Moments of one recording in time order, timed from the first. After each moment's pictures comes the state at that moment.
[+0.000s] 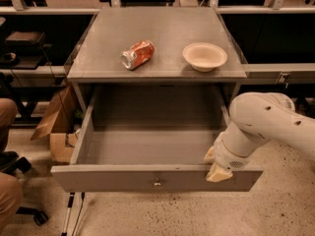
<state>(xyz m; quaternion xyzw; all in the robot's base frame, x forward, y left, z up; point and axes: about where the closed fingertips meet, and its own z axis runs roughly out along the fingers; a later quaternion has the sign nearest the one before) 0.444 -0.175 0.659 -0.68 0.72 0.08 0.07</state>
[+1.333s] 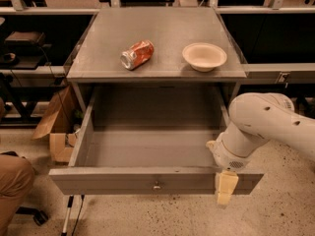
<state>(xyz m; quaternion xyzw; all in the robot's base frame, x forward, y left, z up) 0.444 -0.172 0.659 -0.68 0.72 0.08 0.07</state>
